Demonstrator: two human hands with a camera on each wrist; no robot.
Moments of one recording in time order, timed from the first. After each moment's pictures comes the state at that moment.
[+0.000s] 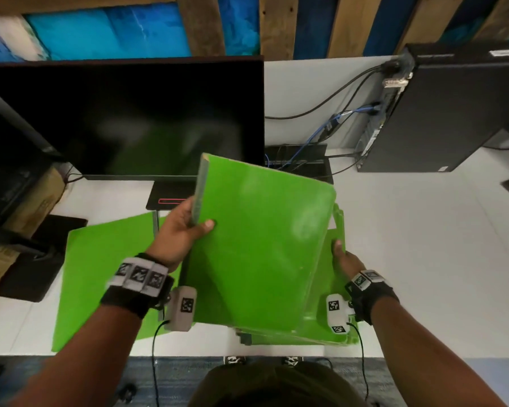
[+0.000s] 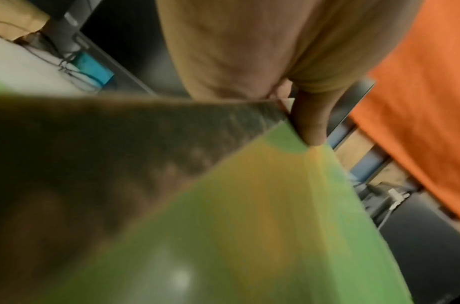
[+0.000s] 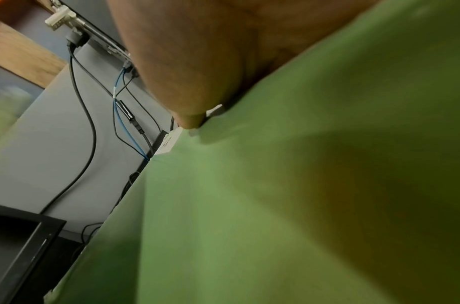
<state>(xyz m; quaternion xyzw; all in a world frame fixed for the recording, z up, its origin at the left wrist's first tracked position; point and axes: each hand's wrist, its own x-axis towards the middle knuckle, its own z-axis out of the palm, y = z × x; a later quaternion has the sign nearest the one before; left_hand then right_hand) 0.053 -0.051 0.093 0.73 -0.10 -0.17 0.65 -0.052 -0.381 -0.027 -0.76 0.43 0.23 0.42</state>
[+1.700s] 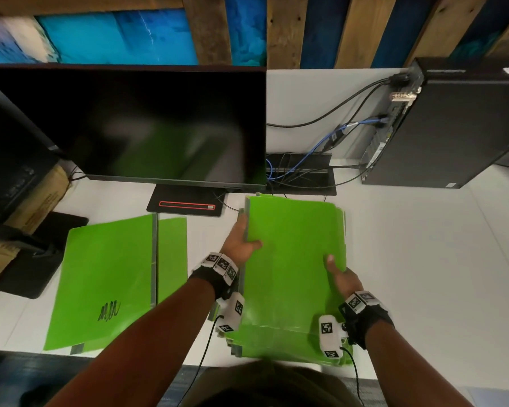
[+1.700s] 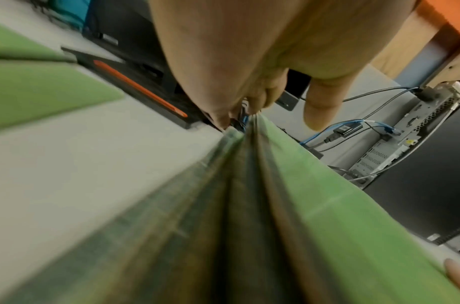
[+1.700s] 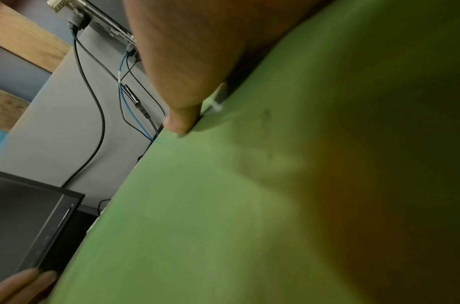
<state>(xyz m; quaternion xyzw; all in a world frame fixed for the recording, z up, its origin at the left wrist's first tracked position) 0.075 -0.150 -0.025 0.84 -0.03 -0.24 0.49 -0.052 -0.381 -0.035 -0.72 0.44 0.19 0.50</state>
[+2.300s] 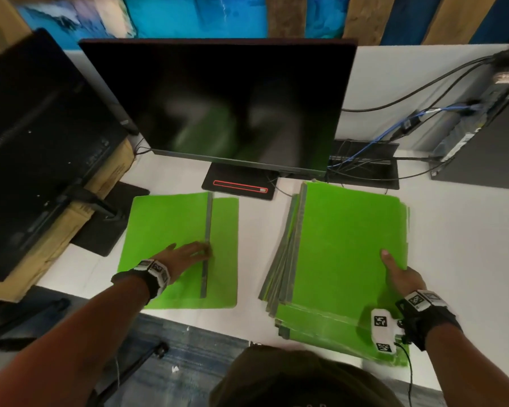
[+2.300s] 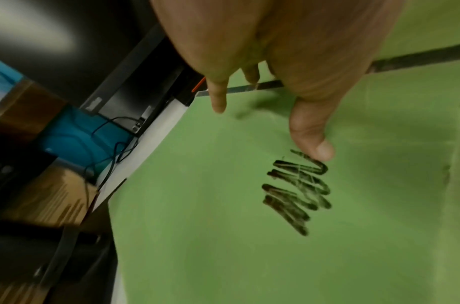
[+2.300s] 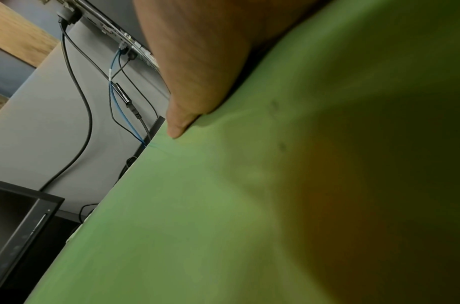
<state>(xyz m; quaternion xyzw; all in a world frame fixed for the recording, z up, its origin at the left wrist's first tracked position) 0.042 0.120 -0.012 0.88 -0.28 -0.34 -0.19 -0.050 -0.375 -0.034 -0.75 0.46 0.19 0.44</state>
